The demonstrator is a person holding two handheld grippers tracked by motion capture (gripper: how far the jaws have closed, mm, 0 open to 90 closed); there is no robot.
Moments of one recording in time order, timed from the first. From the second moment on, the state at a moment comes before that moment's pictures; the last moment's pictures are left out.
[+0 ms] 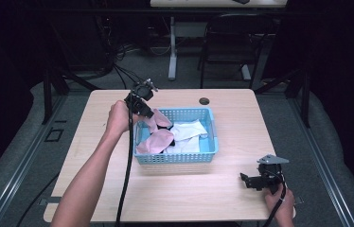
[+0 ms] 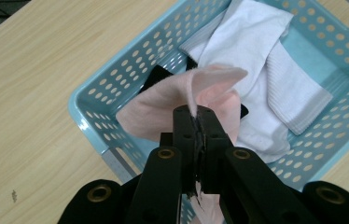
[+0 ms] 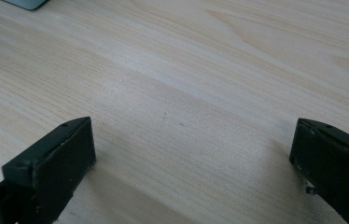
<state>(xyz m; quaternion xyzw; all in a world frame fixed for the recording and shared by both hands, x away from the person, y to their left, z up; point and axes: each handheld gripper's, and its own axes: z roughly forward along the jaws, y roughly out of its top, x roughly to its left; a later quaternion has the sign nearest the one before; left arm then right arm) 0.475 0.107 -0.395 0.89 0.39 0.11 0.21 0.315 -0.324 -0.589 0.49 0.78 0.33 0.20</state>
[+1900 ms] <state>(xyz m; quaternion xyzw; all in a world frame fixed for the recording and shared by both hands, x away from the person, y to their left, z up) 0.429 0.237 -0.350 0.85 0.46 0.15 0.22 0.315 -0.324 -0.589 0.49 0.78 0.33 0.20</state>
